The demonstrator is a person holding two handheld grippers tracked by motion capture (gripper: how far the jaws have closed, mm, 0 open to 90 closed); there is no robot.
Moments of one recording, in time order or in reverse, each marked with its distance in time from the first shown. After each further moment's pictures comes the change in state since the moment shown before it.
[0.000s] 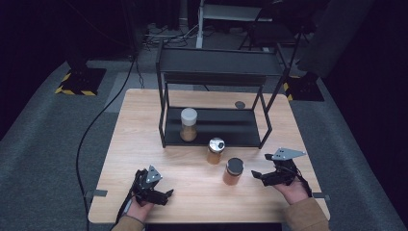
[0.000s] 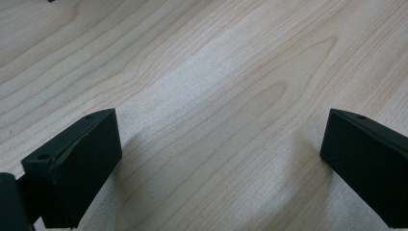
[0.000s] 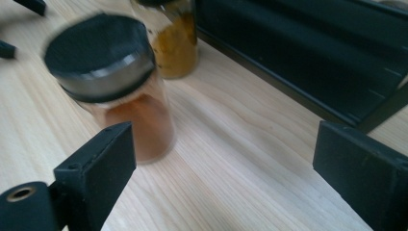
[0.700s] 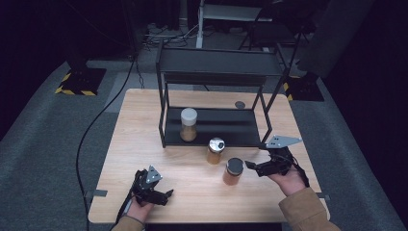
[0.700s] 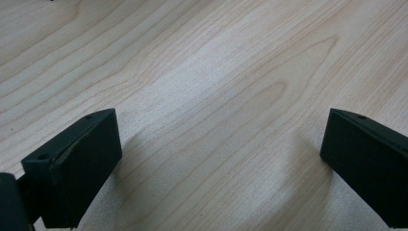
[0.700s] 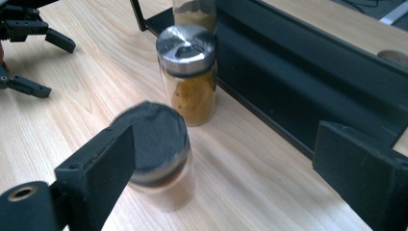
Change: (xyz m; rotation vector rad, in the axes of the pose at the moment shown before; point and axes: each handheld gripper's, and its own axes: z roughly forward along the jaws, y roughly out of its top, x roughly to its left) left arm -0.001 -0.001 0.000 0.000 0.005 -0.004; right arm 0.015 0.059 -0.006 0.000 0.011 -0.040
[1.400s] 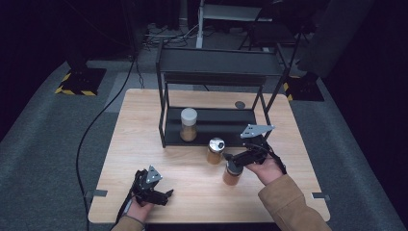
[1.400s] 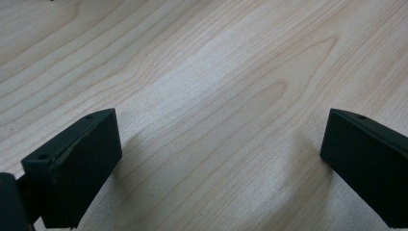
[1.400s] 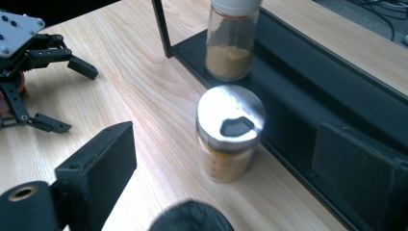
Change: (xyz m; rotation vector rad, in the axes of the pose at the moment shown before) left arm 0.000 0.000 0.000 0.000 0.000 0.000; right arm 0.019 0.059 0.046 0.019 0.056 -0.053
